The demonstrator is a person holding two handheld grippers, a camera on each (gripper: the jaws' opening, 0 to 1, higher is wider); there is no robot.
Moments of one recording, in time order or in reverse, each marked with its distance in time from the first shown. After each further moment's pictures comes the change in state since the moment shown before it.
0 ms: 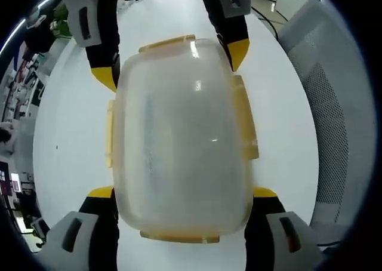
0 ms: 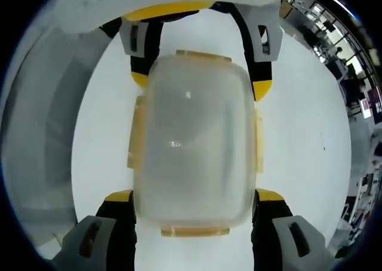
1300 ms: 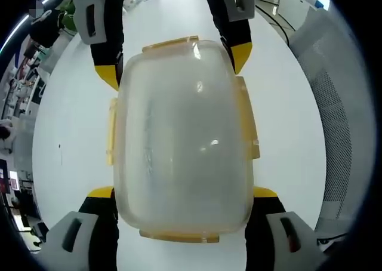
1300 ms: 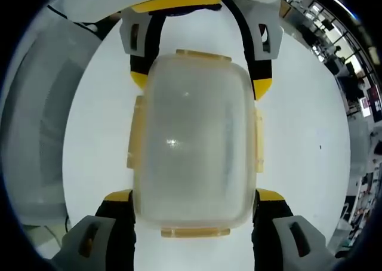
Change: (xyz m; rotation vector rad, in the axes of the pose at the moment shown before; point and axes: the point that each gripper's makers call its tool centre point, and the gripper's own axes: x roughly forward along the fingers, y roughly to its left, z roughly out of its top) left arm 0.006 0.028 -0.002 -0.018 -0.012 -0.002; right arm 0.003 -0.027 -0.004 0.004 0.000 -0.006
